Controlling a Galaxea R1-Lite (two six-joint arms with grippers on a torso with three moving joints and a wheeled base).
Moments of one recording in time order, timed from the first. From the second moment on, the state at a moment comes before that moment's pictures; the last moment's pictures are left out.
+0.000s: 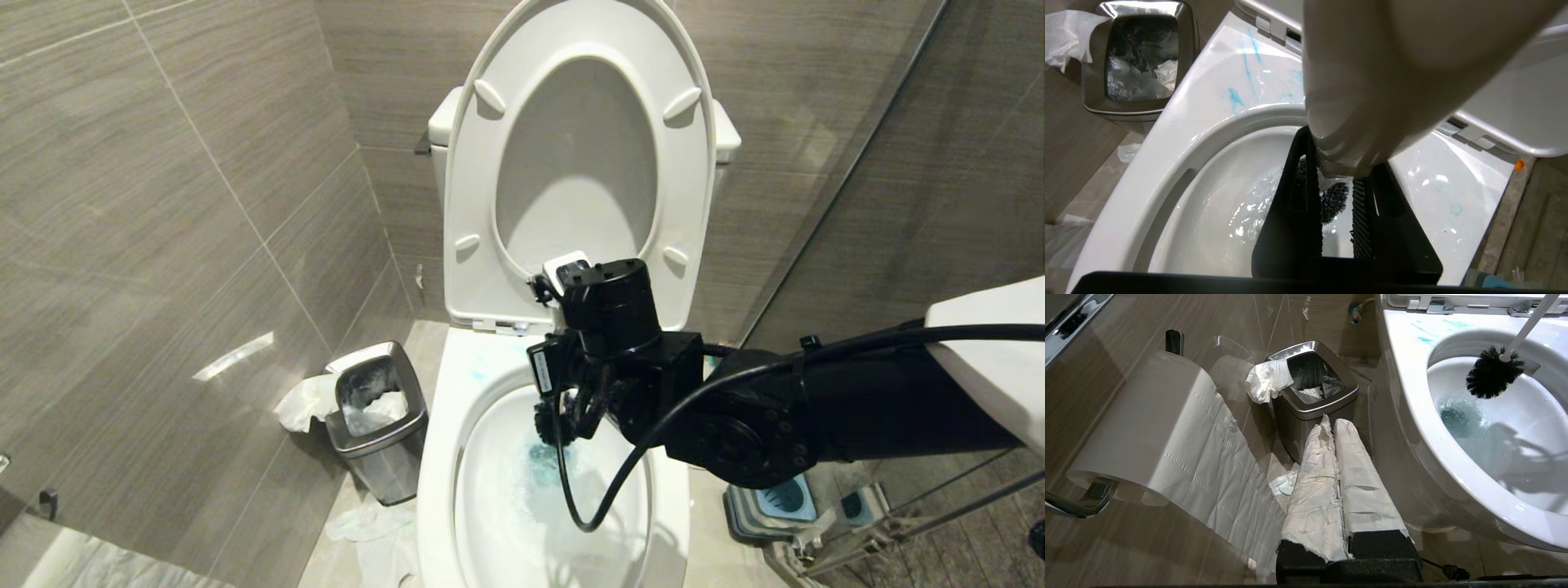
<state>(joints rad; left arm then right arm) -0.01 0.00 0.00 0.01 -0.01 0.00 0.80 2.07 -1.34 -0.38 -0.50 0.03</state>
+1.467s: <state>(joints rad) -0.01 0.00 0.00 0.01 -0.01 0.00 0.84 1.99 -1.36 -0.22 -0.53 0.07</state>
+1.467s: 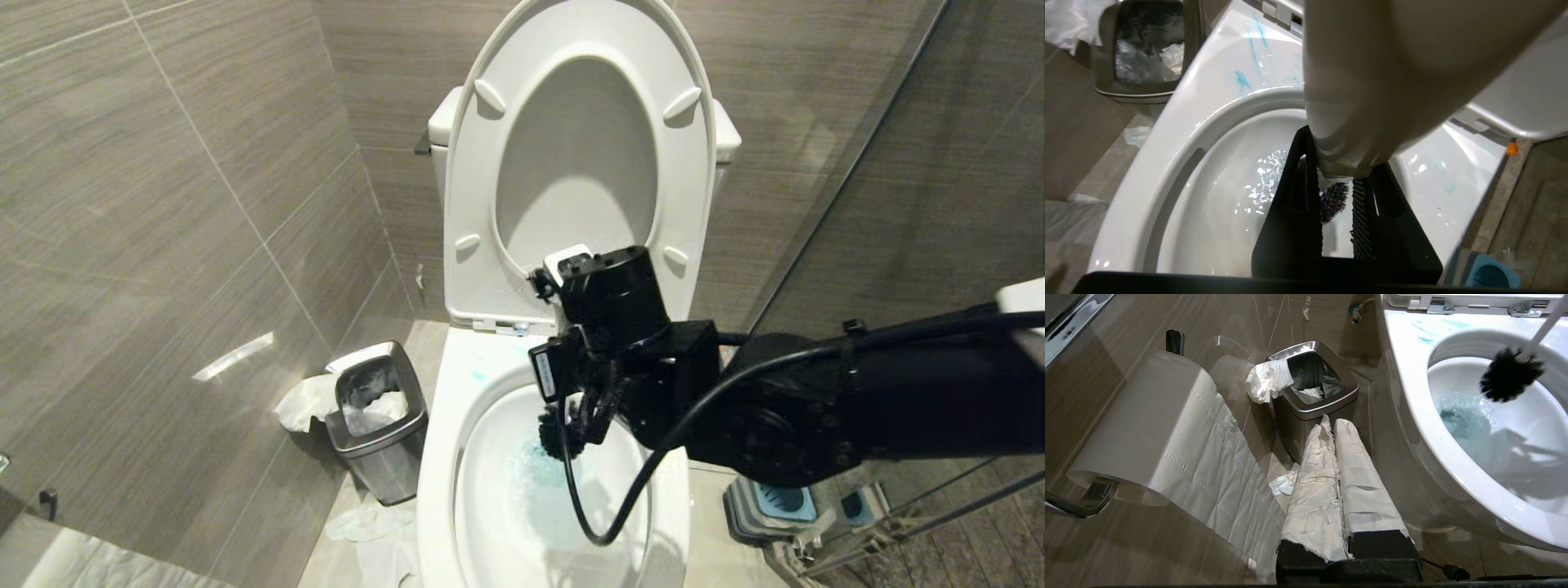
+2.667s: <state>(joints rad) -0.01 0.00 0.00 0.01 -0.01 0.00 0.87 1.74 -1.49 0.04 -0.52 0.09</state>
